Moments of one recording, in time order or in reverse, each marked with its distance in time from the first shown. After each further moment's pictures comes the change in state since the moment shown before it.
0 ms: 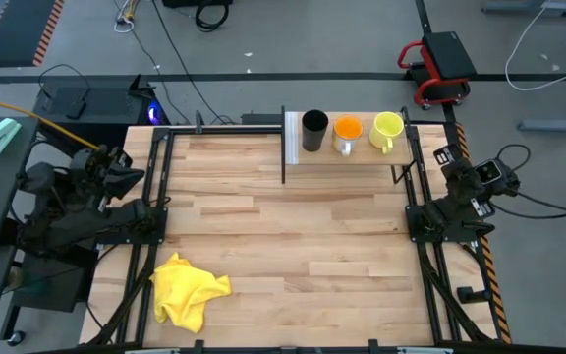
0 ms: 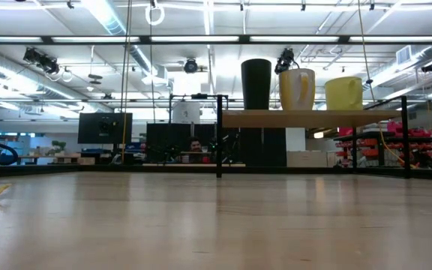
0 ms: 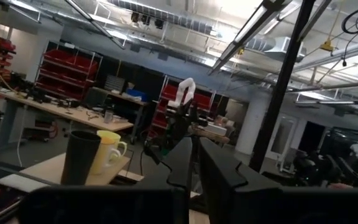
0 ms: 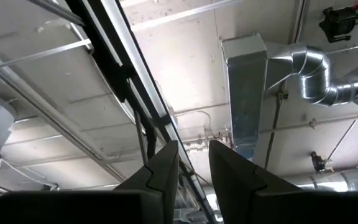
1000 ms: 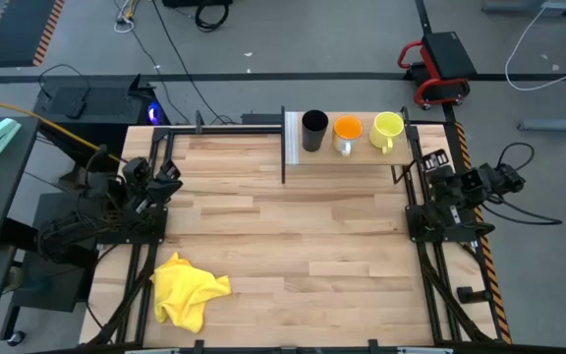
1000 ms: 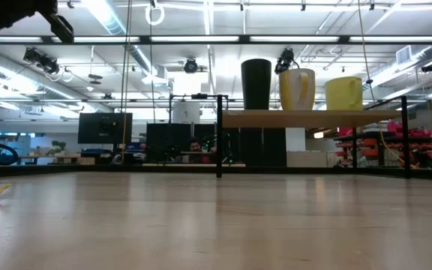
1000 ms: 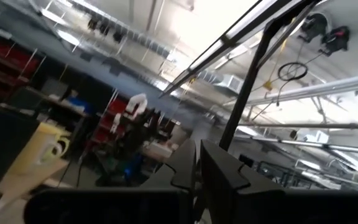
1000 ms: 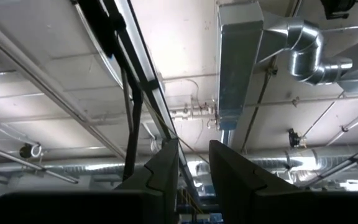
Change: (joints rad) left arm 0.000 0.000 -0.545 0.755 0.128 -0.289; right arm -0.023 0.060 -0.034 -0.038 0.053 -0.067
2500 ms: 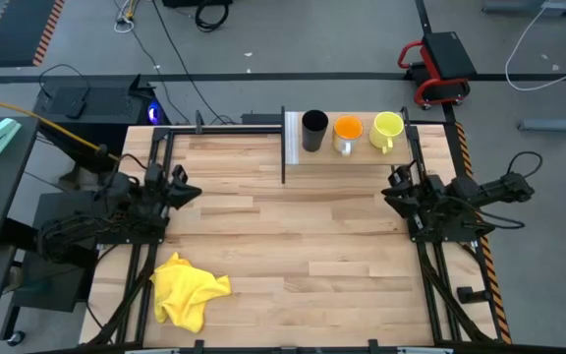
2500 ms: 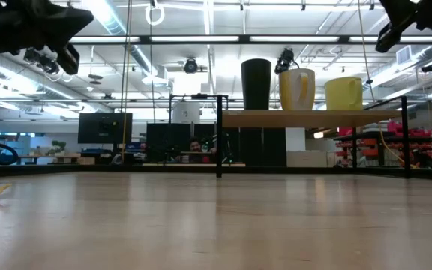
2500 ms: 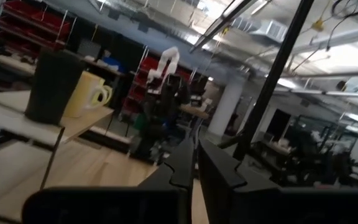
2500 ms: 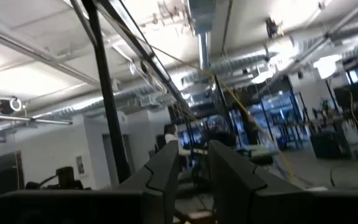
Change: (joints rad) left arm 0.000 0.002 -0.068 -0.186 -0.004 0.178; right arm -0.144 0.036 -0.125 -0.245 0.066 0.359
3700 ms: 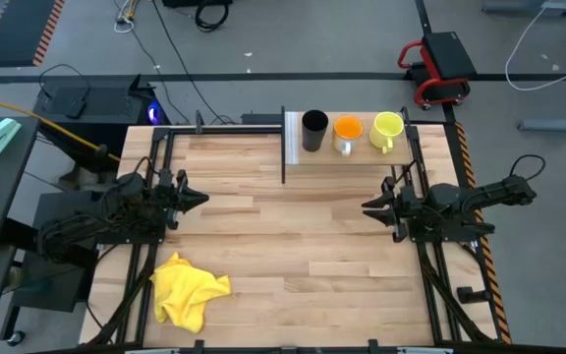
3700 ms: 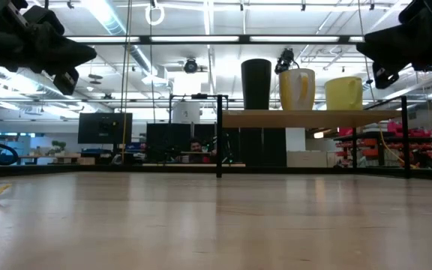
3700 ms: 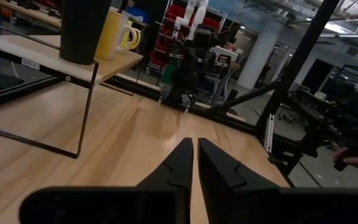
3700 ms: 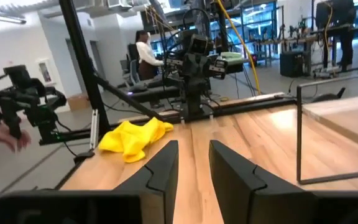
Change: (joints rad) left arm 0.000 0.001 0.000 -0.273 -0.019 0.148; right arm -0.045 0.000 0.000 -0.451 0.005 0.020
